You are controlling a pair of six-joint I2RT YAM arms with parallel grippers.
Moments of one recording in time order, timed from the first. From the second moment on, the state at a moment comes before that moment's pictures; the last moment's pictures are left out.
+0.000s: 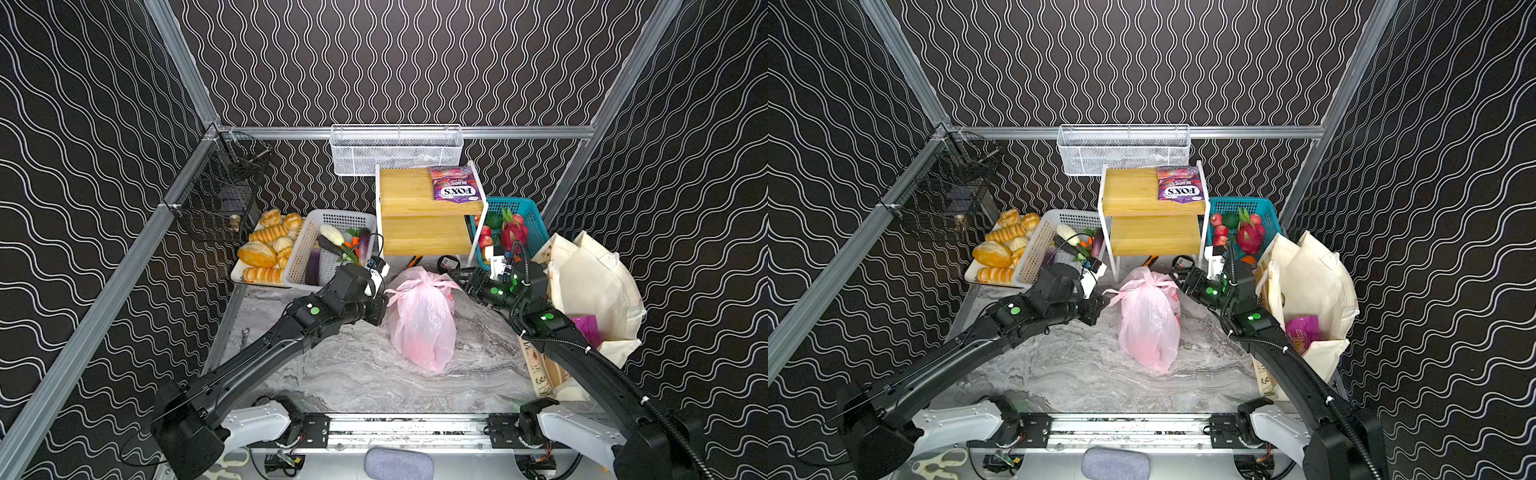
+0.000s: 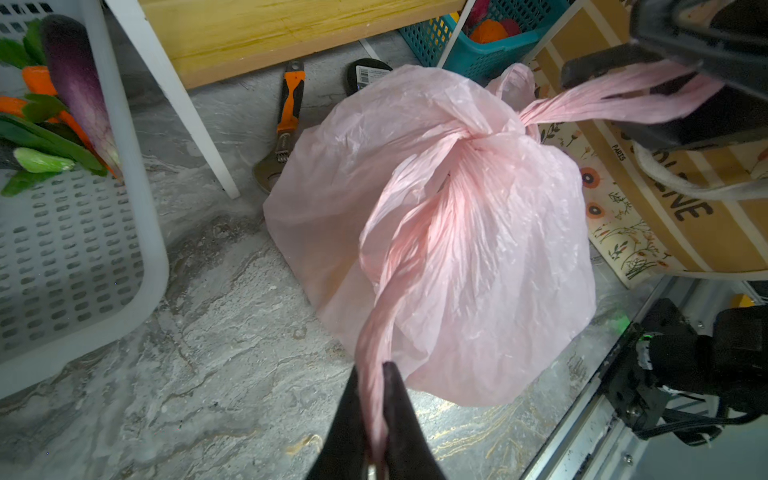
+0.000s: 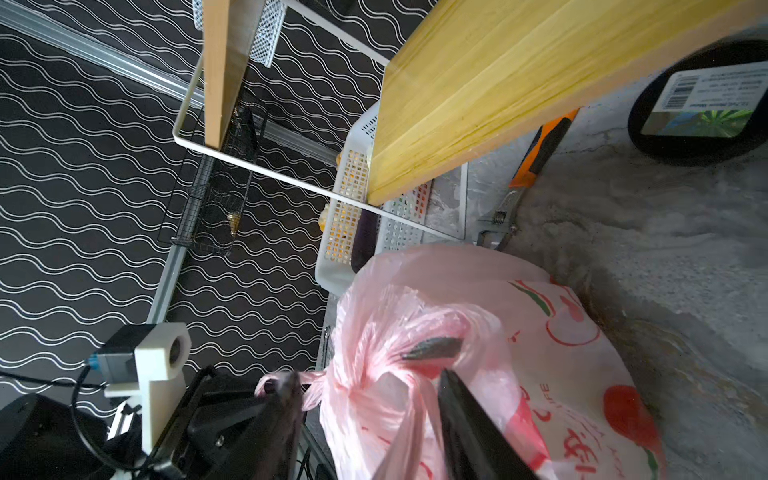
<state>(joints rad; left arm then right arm) -0.73 1.18 1.03 -0.55 0.06 -0.28 0.32 1.07 0.75 -0.01 -0.52 0.89</state>
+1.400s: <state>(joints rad) -0.65 1.14 0.99 -0.44 0.19 -0.44 0.32 0.97 0.88 -0.47 -0.31 0.53</state>
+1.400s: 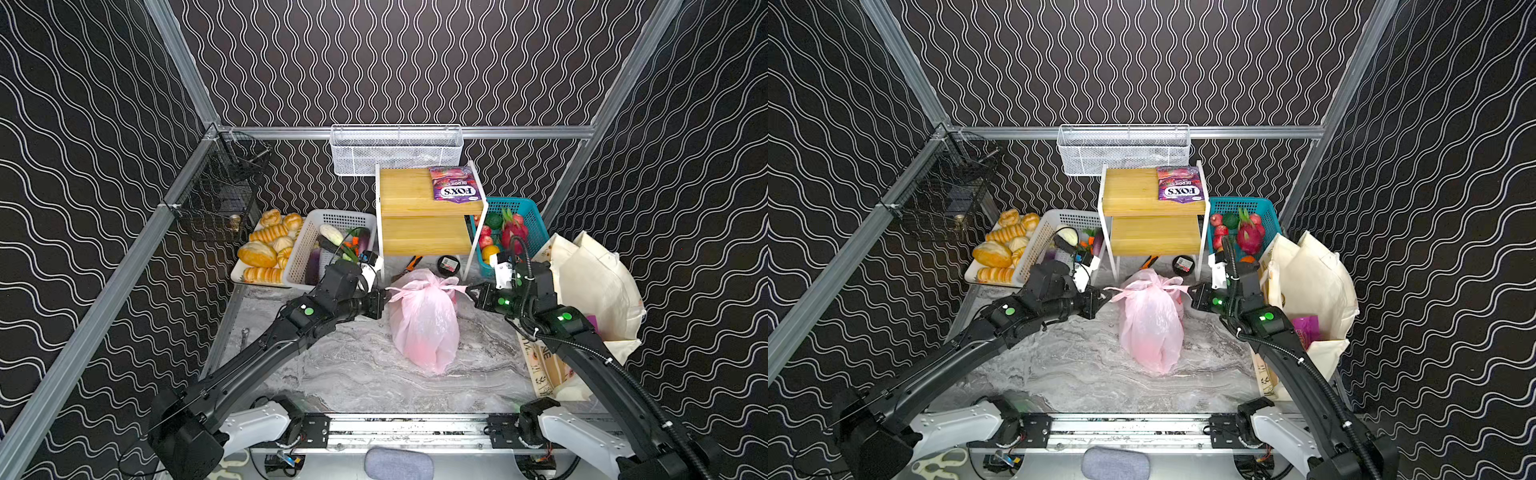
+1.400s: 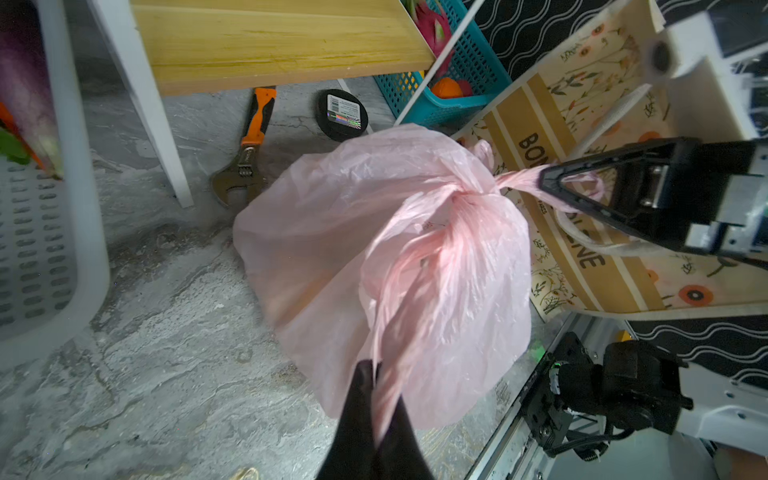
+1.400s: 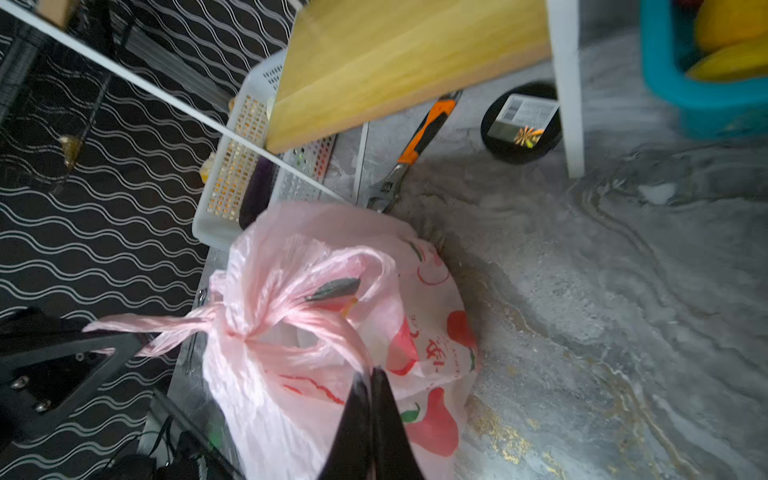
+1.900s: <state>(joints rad) -0.39 1.02 0.71 -0.53 0.18 -0.54 0.30 0.93 0.73 -0.43 -0.07 0.74</state>
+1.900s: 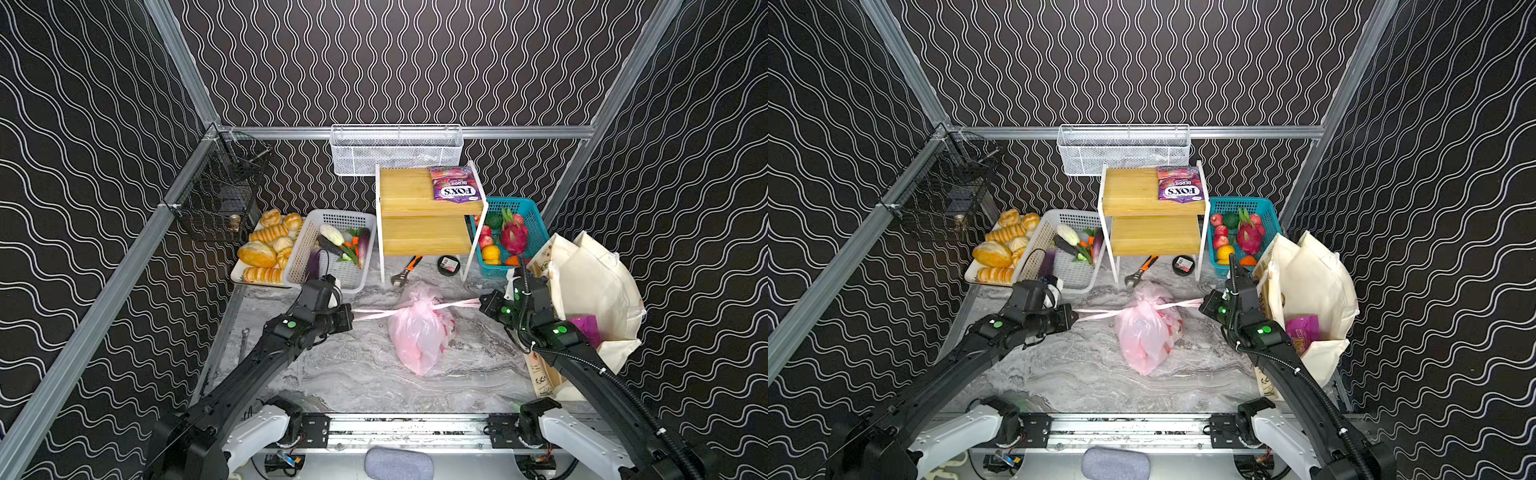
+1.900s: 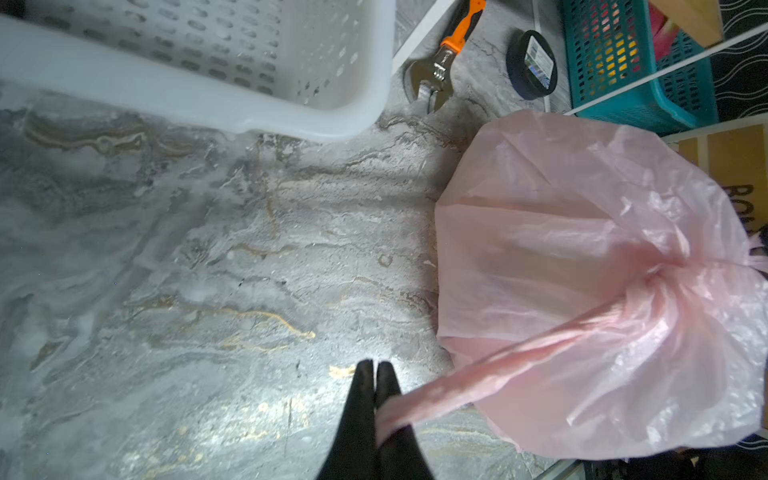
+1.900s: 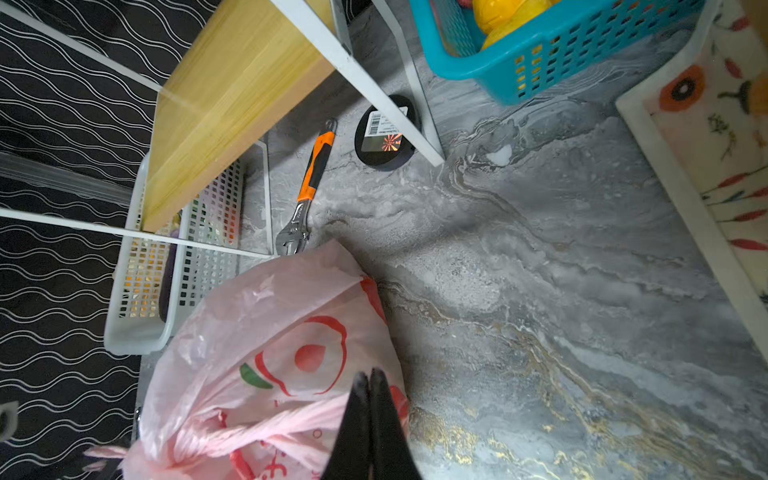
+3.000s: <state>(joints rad) -0.36 0.82 0.67 -0.56 0.23 -0.41 0.29 0.96 1.00 -0.63 0.00 0.63</state>
